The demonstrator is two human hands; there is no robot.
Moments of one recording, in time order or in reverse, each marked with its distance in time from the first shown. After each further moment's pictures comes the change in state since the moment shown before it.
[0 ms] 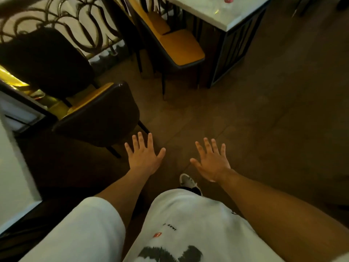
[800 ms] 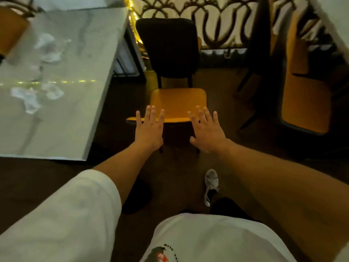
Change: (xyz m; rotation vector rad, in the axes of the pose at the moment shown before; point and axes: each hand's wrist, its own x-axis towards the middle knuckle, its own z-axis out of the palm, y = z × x) left_hand 0.154 -0.175 -0.116 0.005 0.123 -0.474; right_hand 0.303 -0.255 -0.195 -0.354 0.151 -0.877
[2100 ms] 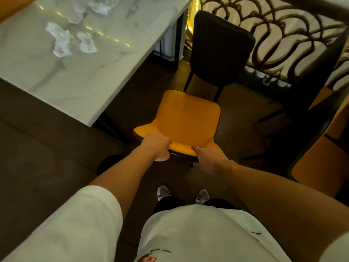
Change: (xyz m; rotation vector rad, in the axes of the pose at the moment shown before) left_hand -0.011 -0.012 0.025 -0.356 -0.347 -0.026; right_hand 0.060 0.001 0.009 -0.139 -0.478 -0.362
